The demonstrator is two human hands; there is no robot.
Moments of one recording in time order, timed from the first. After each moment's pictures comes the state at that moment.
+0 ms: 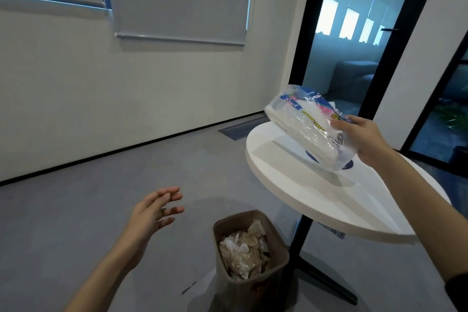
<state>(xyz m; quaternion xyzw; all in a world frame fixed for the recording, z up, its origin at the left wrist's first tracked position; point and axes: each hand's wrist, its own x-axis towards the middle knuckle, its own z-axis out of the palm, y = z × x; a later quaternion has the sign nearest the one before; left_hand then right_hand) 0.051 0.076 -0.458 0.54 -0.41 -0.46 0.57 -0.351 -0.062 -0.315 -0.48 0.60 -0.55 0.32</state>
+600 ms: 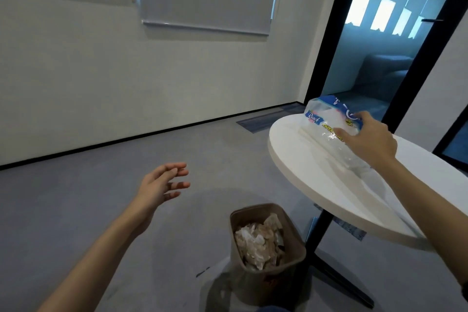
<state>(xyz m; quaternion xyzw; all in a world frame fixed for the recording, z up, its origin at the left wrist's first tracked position) 0.083 0.069 -0.445 0.55 -0.41 -0.45 0.58 -0.323 -0.082 -0.351 -0.62 0.71 -0.32 -0.09</state>
